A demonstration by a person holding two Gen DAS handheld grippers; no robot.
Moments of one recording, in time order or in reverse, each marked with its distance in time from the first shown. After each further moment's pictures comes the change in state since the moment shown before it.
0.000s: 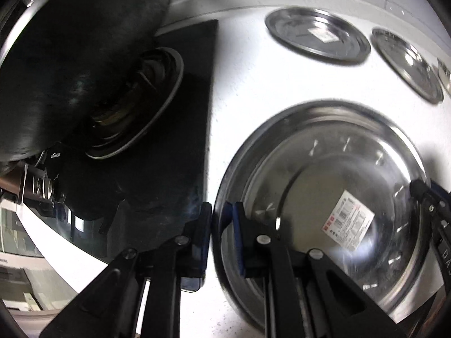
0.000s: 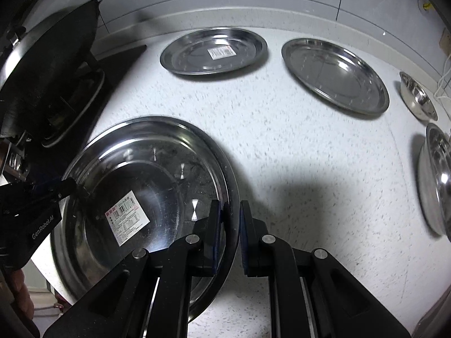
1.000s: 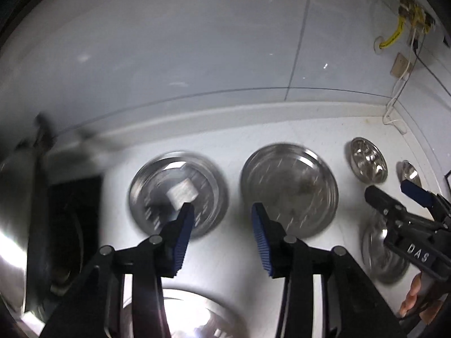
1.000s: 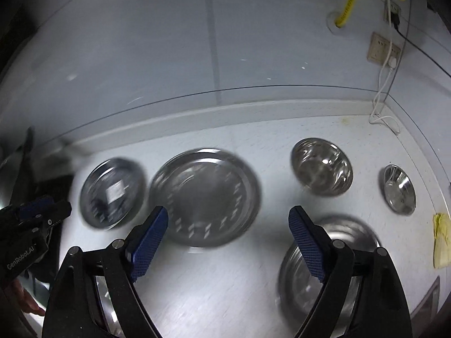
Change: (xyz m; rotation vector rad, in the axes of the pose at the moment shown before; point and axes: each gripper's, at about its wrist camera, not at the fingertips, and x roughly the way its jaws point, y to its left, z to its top) left arm -0.121 -0.146 0.188 0.116 -0.282 -0.302; right arm -0.087 -0.191 0.140 0.242 -0.222 -0.152
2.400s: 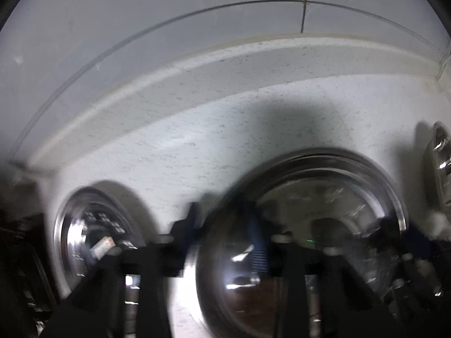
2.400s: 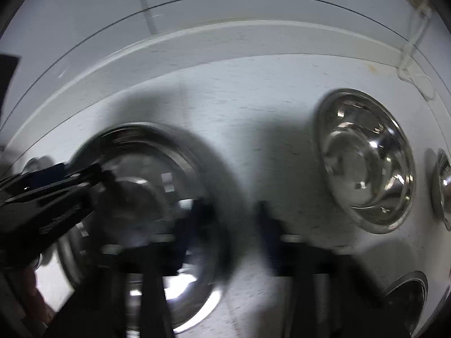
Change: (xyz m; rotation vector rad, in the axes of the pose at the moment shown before) left arm 0.229 -0.063 0.060 0.093 0.255 0.142; right arm 0.182 -0.016 -0.002 0.045 0.268 -0.037
